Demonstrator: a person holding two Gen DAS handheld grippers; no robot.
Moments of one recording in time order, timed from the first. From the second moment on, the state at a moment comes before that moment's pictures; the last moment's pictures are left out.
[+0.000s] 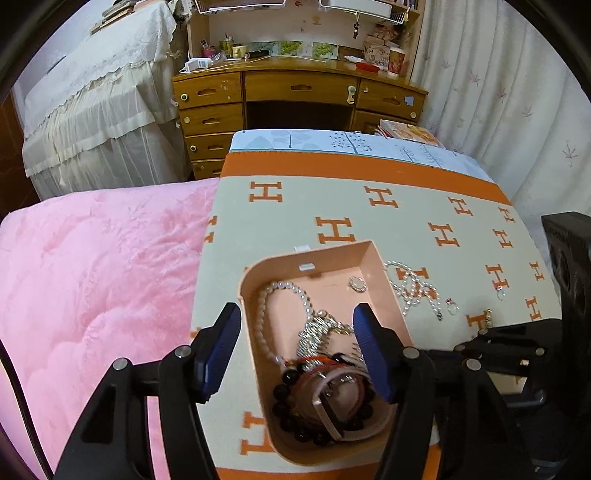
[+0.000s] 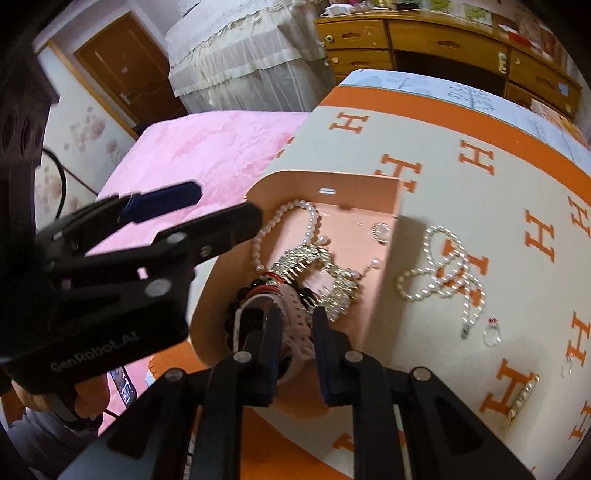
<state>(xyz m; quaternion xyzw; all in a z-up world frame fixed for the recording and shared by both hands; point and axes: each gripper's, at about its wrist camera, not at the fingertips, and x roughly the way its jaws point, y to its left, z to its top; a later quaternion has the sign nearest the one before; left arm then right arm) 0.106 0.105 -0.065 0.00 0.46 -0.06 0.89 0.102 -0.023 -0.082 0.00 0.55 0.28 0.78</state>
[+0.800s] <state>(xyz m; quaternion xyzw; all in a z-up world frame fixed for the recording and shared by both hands) 0.061 0.029 -0.066 0.05 0.46 -0.09 0.88 0.043 -0.153 -0.068 -0.02 0.50 0.16 0.85</state>
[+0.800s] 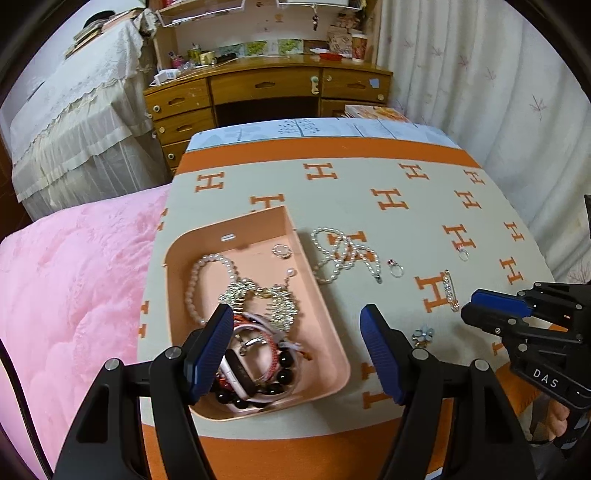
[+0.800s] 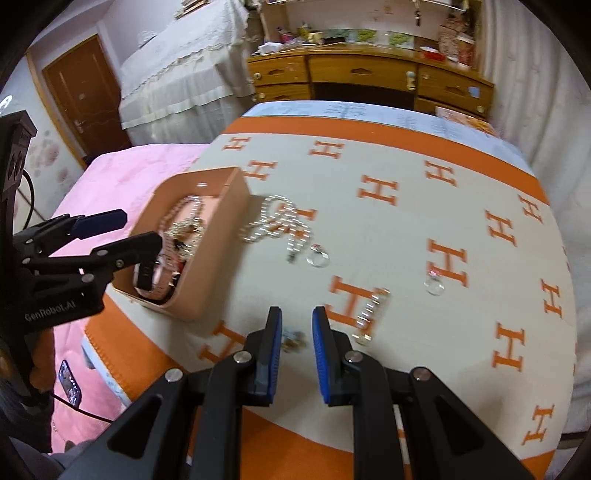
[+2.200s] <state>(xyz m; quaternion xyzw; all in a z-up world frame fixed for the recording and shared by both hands) 0.199 -0.043 -0.137 0.05 0.66 -0.11 0.74 0.054 -0.225 -0.104 0.10 0.53 0.16 0.83</state>
